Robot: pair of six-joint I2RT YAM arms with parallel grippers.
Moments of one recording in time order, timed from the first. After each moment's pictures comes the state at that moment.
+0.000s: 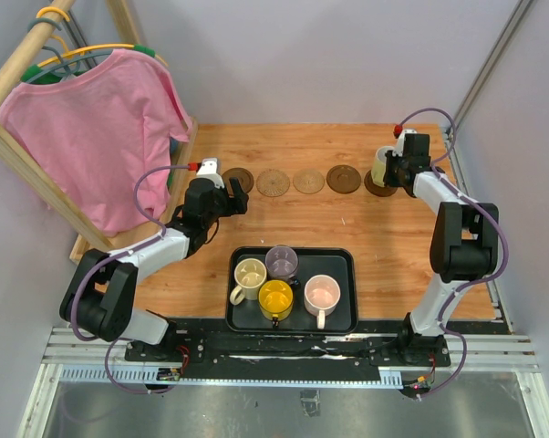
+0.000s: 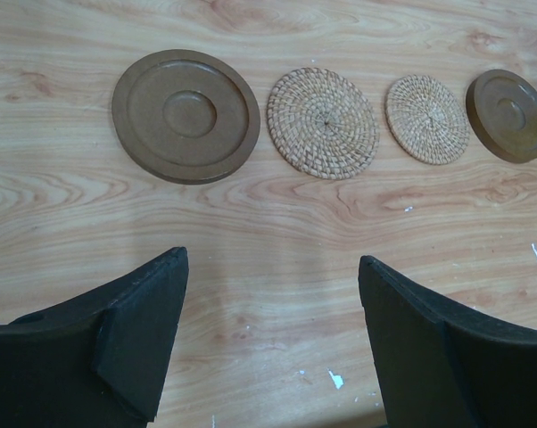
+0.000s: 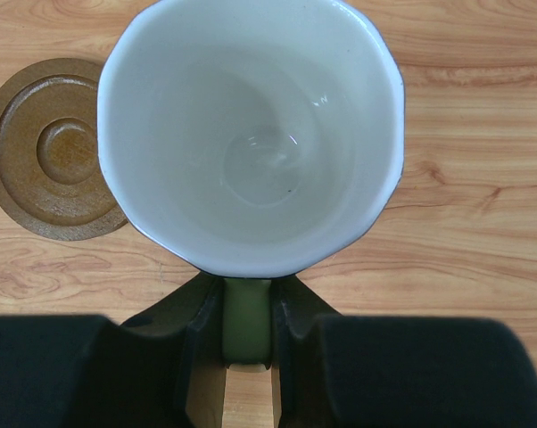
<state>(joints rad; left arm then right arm) -0.40 1.41 0.68 0.36 -0.12 -0.37 -0.02 1.83 1.27 -0.17 -0.07 -0.01</state>
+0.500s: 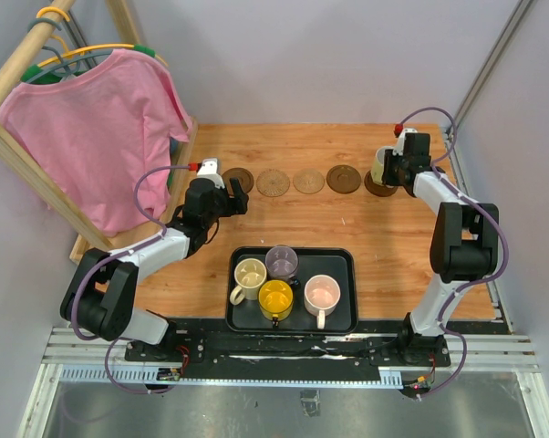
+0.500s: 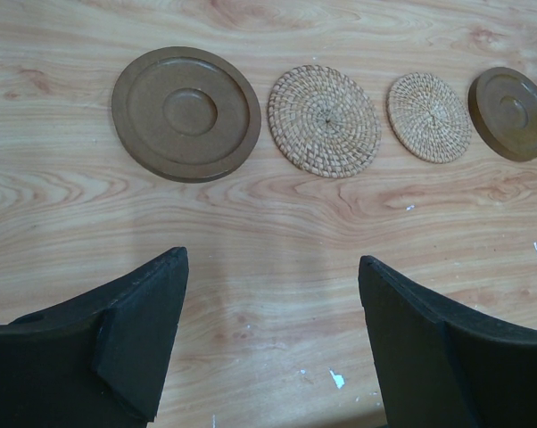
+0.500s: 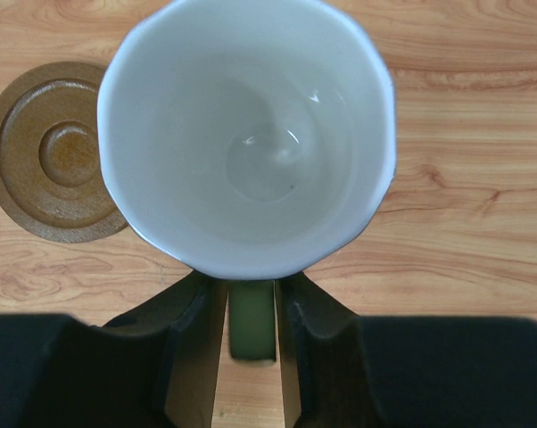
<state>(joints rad) -0.40 1.42 0.68 0.36 -0.12 -0.37 -0.02 1.83 1.27 -0.17 -0.07 -0.01</state>
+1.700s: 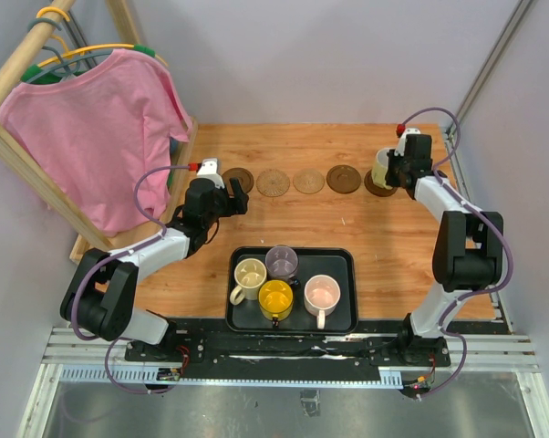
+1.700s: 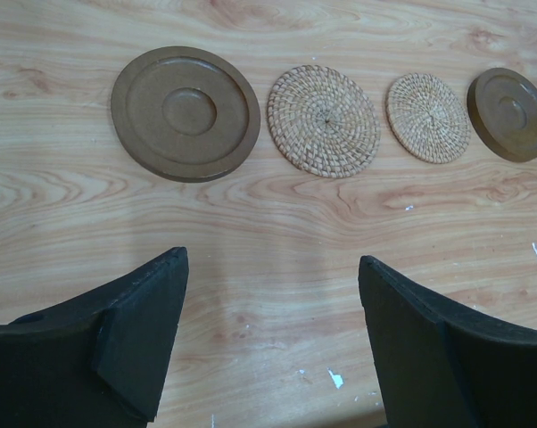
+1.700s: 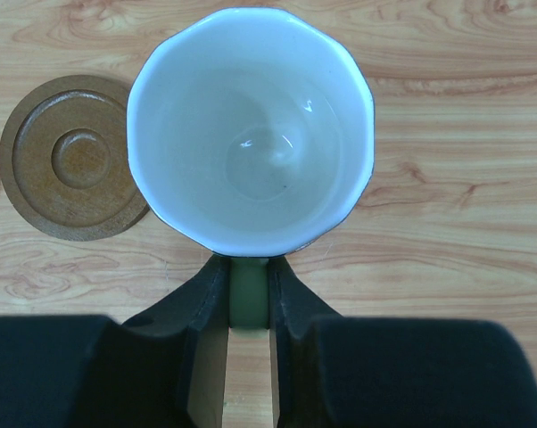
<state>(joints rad) -0.40 1.42 0.68 0.36 -0.12 -0.38 -0.01 1.75 1.21 -0.13 -0.02 0.00</state>
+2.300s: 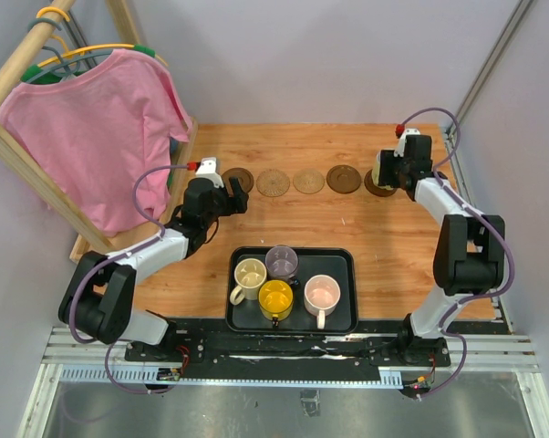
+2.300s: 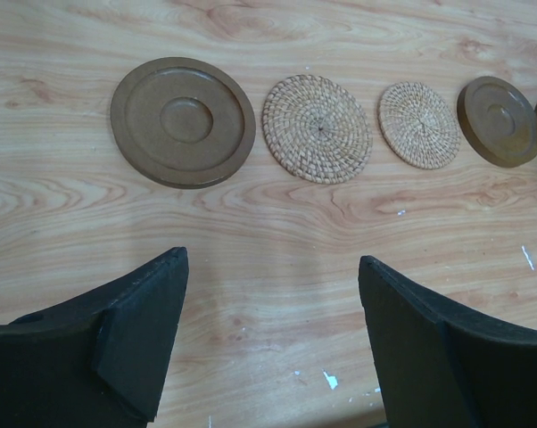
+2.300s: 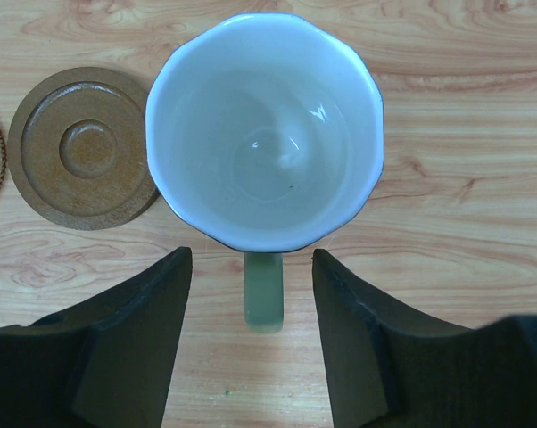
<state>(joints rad) -0.40 1.40 0.68 0.36 -0.12 -0.38 0.00 1.72 1.19 -0.14 -0.02 -0.01</state>
